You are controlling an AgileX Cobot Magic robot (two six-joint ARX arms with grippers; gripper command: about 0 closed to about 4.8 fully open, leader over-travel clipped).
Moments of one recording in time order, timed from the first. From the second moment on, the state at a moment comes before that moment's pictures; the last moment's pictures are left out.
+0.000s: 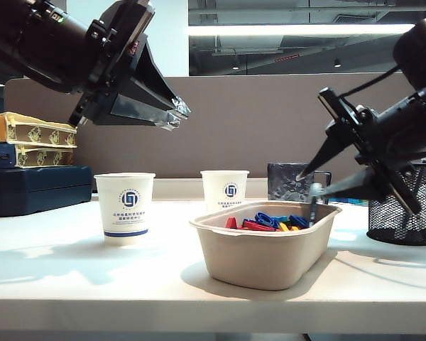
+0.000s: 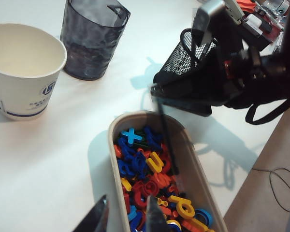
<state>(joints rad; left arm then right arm) -0.51 1.30 0.73 0.13 0.49 -0.20 0.22 1.57 0.69 0.31 -0.54 0.82</state>
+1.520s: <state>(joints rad) -0.51 1.30 0.79 0.12 0.51 -0.20 0.22 1.62 0.79 0.31 -0.61 0.82</state>
